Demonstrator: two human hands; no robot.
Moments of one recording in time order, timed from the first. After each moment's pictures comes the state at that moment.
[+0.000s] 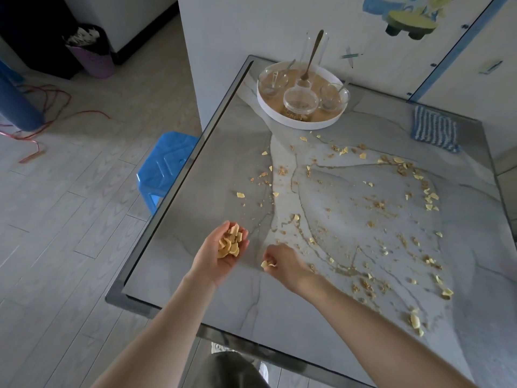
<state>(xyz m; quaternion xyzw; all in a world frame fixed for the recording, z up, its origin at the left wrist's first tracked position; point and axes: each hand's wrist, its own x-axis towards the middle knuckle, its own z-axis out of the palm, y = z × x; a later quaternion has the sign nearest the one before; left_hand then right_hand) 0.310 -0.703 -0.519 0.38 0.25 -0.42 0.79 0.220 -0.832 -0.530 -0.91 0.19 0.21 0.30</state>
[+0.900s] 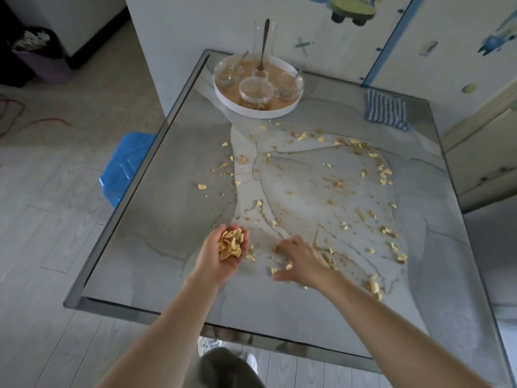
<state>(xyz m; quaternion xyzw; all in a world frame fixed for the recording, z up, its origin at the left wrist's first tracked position) 0.253 -0.749 -0.520 0.35 0.28 -0.47 0.76 0.134 -0.893 -0.526 -0.91 0.24 0.24 0.25</state>
